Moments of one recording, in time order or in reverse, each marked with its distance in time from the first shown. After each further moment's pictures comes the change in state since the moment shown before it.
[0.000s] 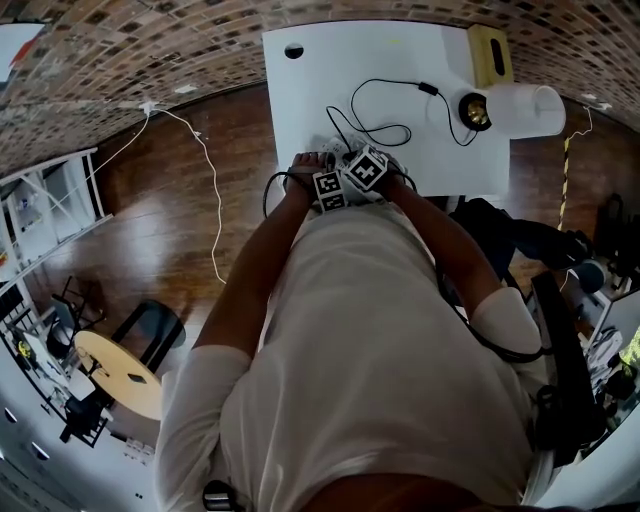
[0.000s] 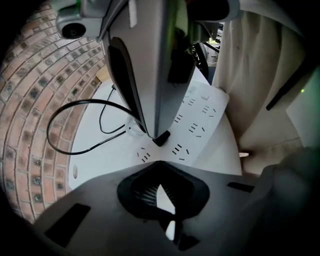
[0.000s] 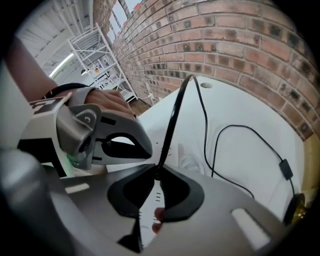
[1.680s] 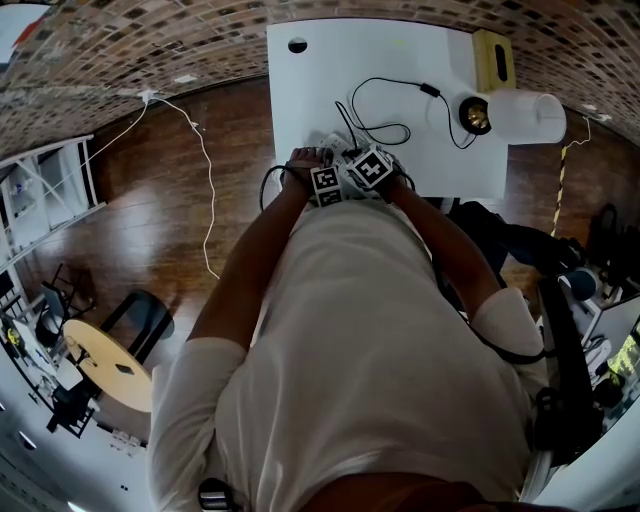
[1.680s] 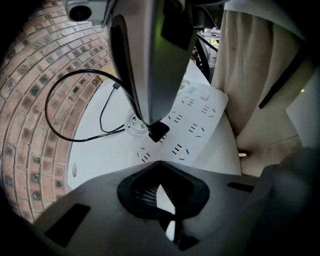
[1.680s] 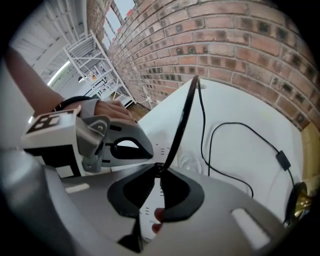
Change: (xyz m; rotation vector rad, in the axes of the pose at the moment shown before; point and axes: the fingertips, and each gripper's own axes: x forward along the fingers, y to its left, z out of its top) left arm 0.003 0.003 -0.002 -0.020 0.002 0.014; right arm -0.021 -0.004 -0.001 0.065 -0.008 -0.005
